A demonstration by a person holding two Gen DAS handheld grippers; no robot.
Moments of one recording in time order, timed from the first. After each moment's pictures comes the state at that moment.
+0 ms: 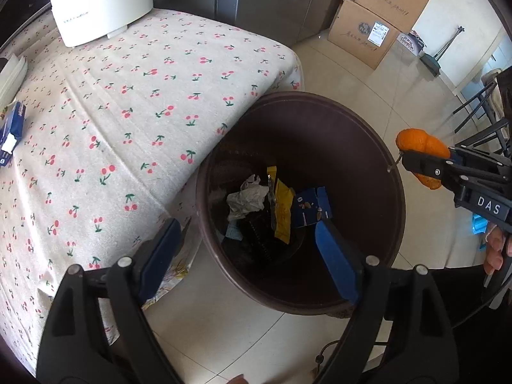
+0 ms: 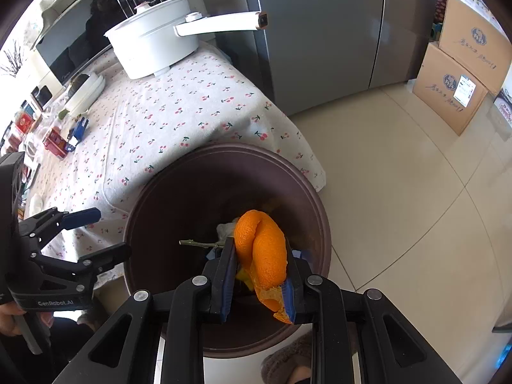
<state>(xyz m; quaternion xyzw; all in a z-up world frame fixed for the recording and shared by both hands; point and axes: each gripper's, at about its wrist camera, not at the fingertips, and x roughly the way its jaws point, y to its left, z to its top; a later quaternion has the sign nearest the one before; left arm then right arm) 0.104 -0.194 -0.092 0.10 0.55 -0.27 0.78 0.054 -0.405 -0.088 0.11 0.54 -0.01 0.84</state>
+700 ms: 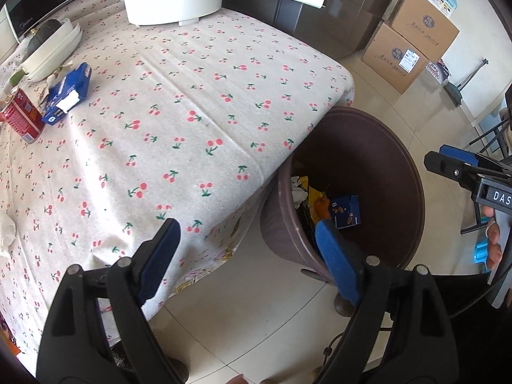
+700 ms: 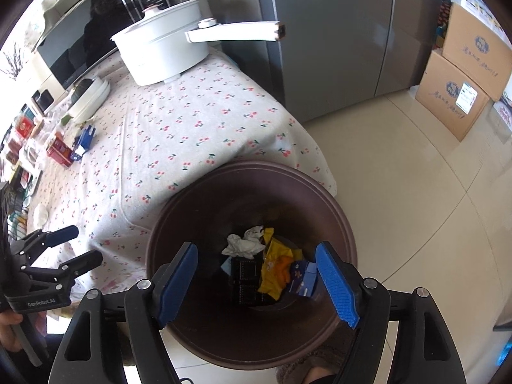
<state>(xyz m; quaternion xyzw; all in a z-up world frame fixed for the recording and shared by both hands) 0.105 -0.110 -0.080 0.06 0.55 -0.21 0.80 0.077 -0.371 -0.070 0.11 0.53 -0.01 0.84</state>
